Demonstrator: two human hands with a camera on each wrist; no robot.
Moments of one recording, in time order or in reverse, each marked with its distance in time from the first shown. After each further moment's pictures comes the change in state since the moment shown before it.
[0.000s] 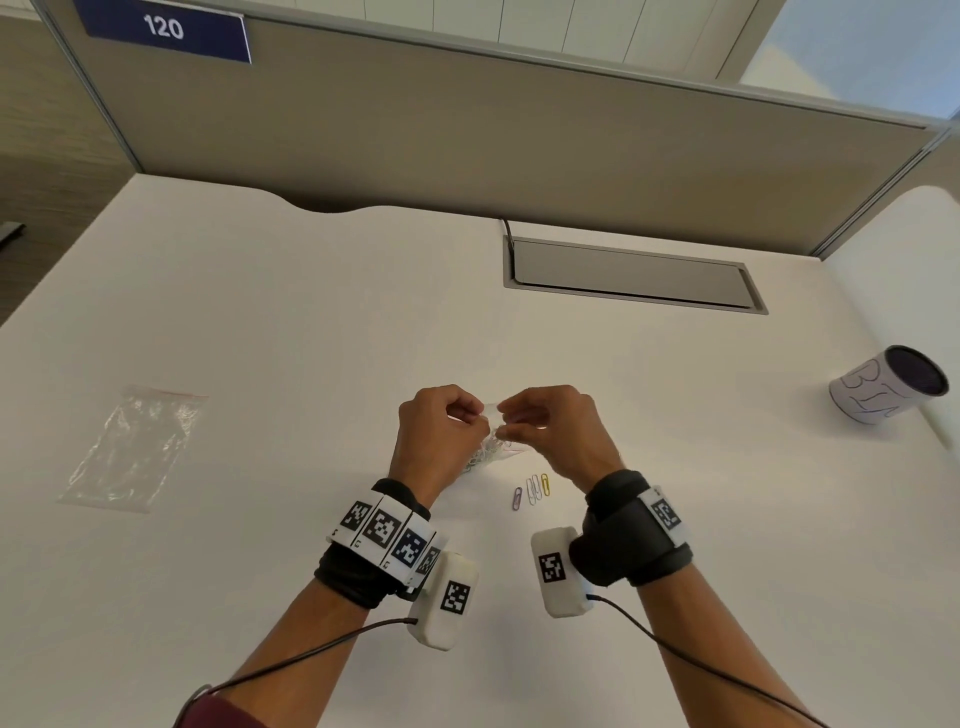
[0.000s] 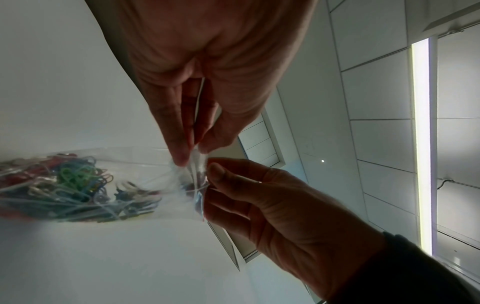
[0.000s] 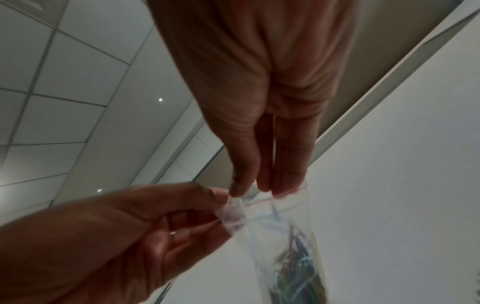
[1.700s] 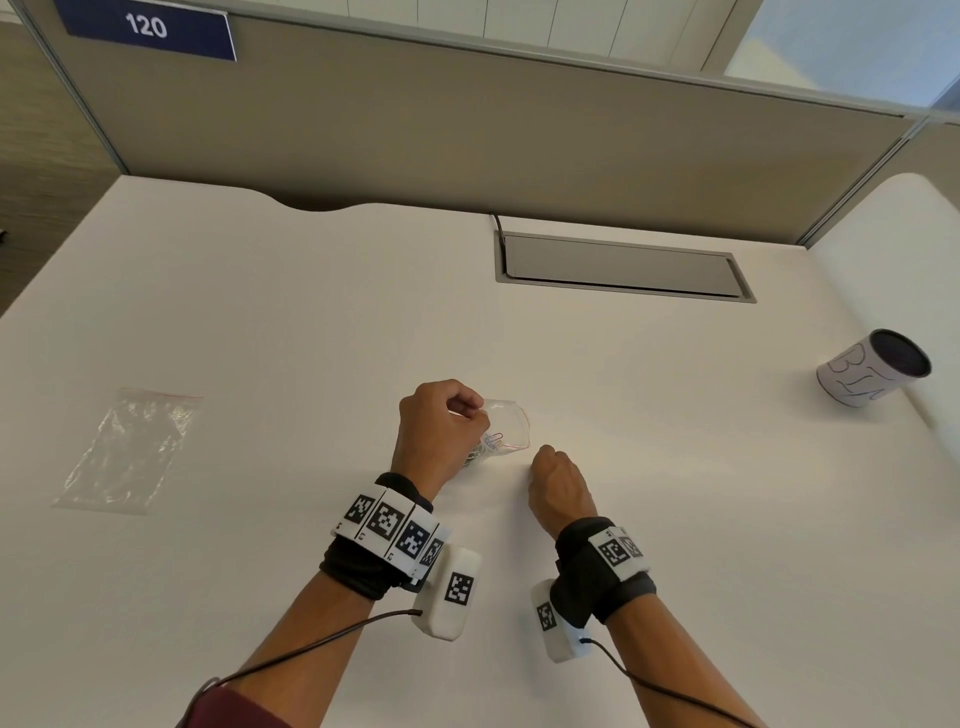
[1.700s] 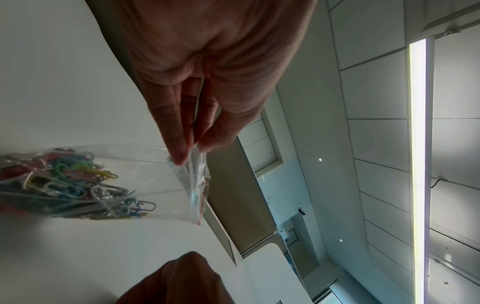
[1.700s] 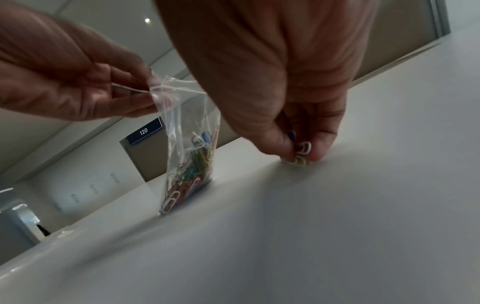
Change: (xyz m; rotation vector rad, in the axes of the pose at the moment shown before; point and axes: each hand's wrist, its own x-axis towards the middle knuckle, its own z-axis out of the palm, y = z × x) left_hand -0.002 0.000 0.002 0.014 0.011 0.039; right_hand -0.027 0.069 0.053 -0.613 -0.067 0.236
